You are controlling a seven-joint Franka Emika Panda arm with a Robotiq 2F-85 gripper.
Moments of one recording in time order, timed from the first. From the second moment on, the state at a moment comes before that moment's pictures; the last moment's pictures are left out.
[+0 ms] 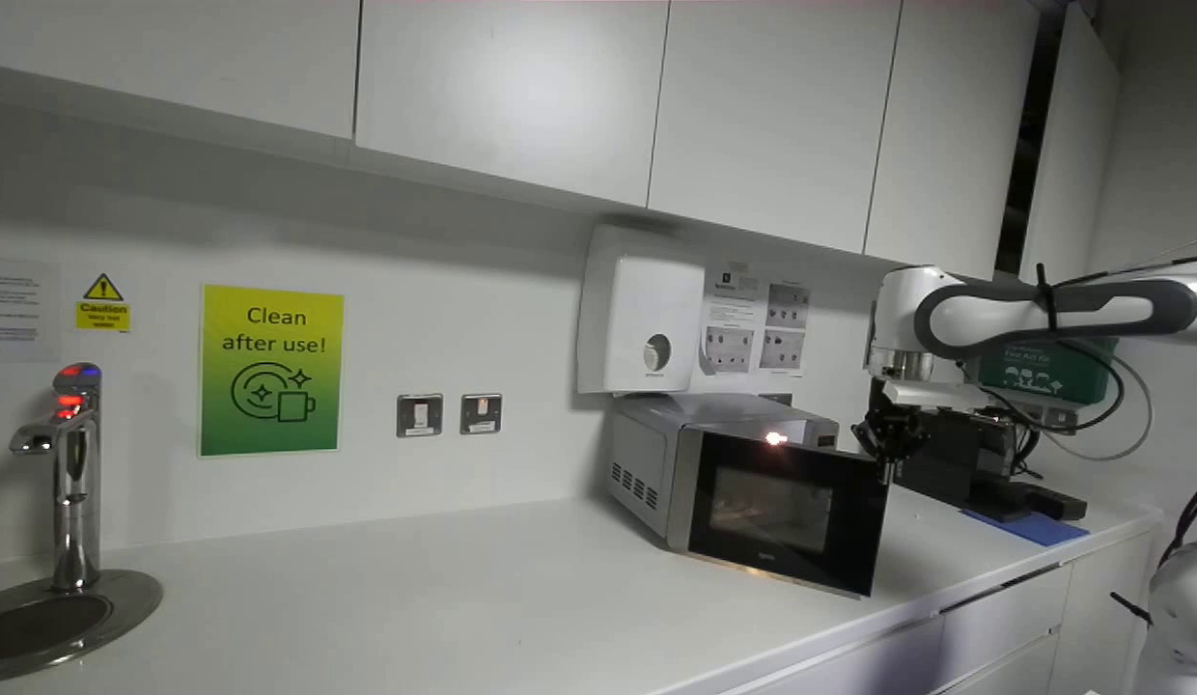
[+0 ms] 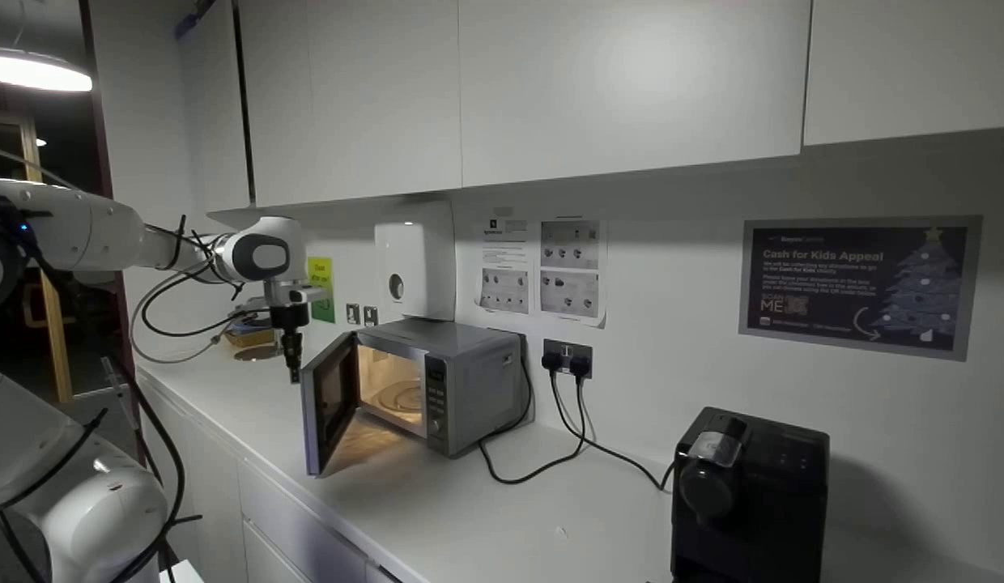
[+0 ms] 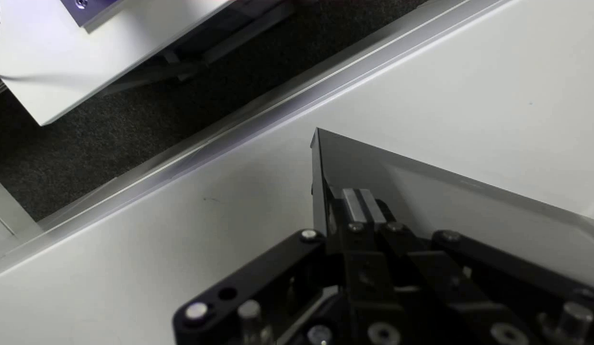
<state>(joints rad) 0.09 -0.60 0.24 -2.36 0.09 1.78 0.78</state>
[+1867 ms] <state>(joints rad) 0.03 -0.54 0.20 -2.36 0.07 1.86 0.68</state>
